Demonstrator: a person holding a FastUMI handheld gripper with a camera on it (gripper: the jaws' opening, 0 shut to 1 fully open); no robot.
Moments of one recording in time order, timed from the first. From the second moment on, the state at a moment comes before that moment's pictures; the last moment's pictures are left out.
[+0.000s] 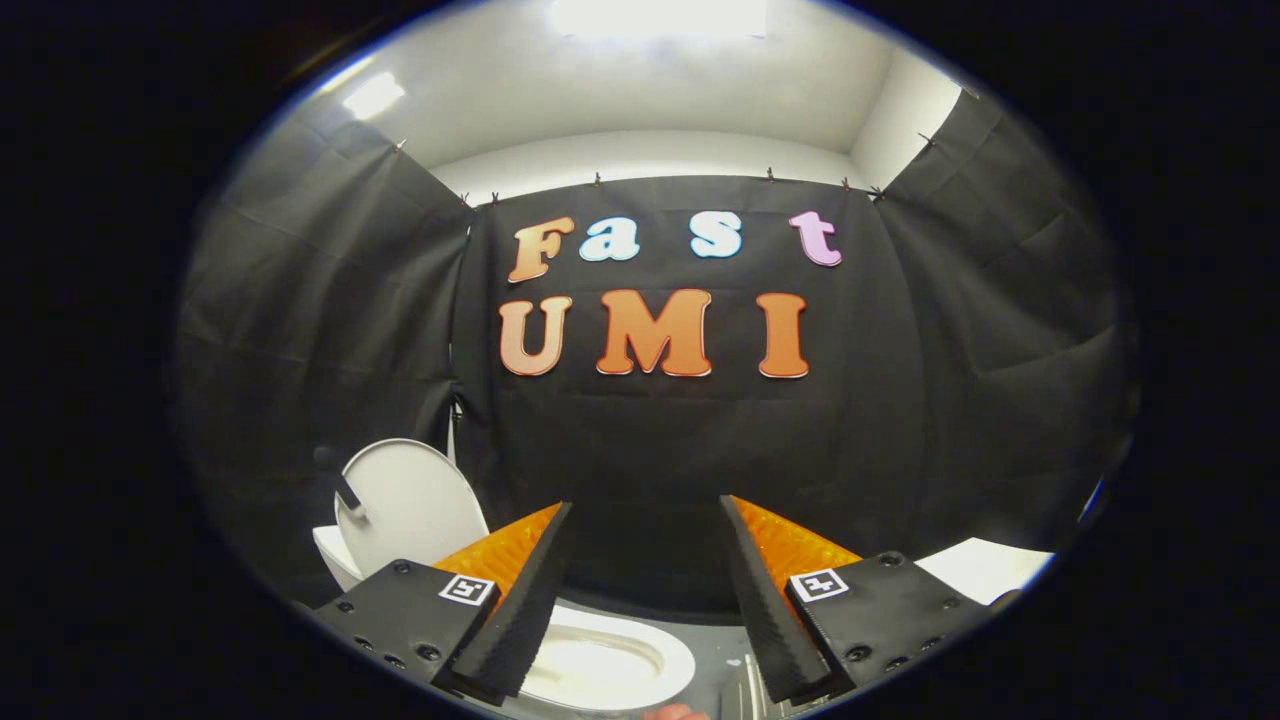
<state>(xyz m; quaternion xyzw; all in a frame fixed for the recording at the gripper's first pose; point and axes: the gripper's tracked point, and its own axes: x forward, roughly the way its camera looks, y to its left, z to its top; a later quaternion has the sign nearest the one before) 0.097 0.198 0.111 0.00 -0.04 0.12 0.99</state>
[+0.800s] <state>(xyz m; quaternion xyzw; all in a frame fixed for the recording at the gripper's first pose) 0.075 0.120 -0.007 0.01 0.02 0.05 1.00</state>
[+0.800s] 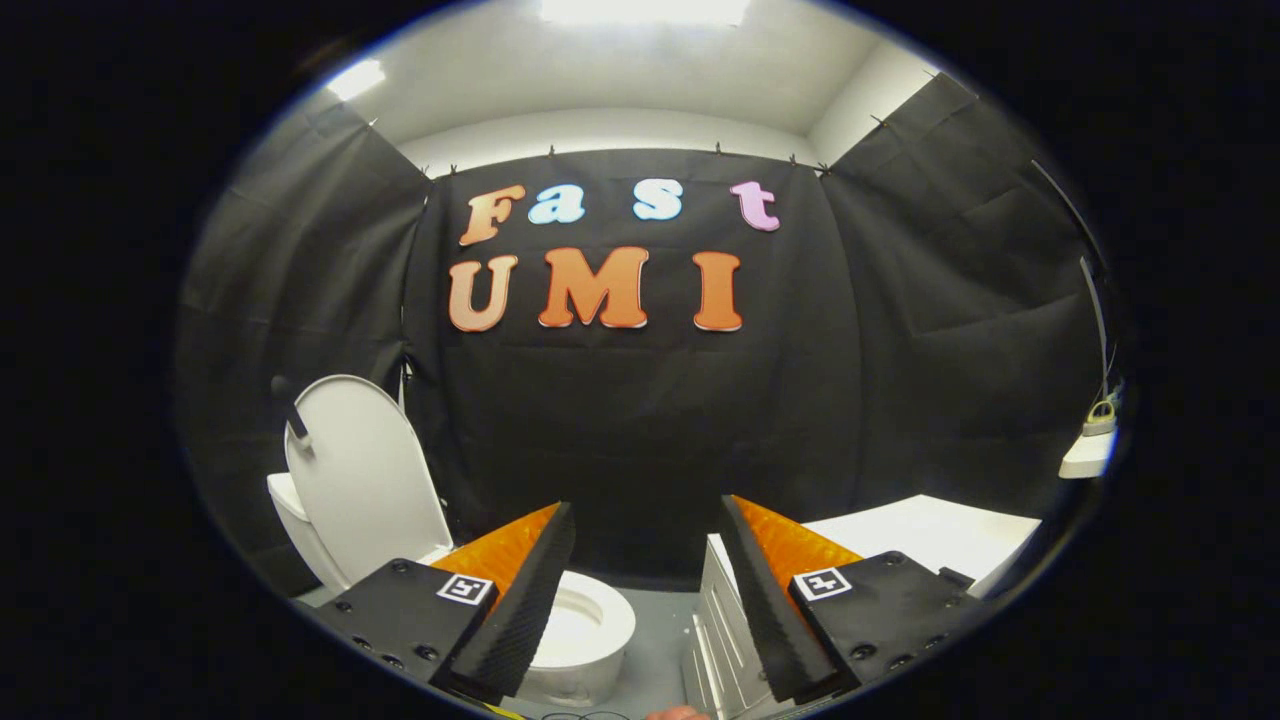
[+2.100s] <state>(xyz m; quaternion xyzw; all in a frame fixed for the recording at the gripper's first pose) 0.069 0.090 -0.020 0.01 0.01 0.01 1.00</state>
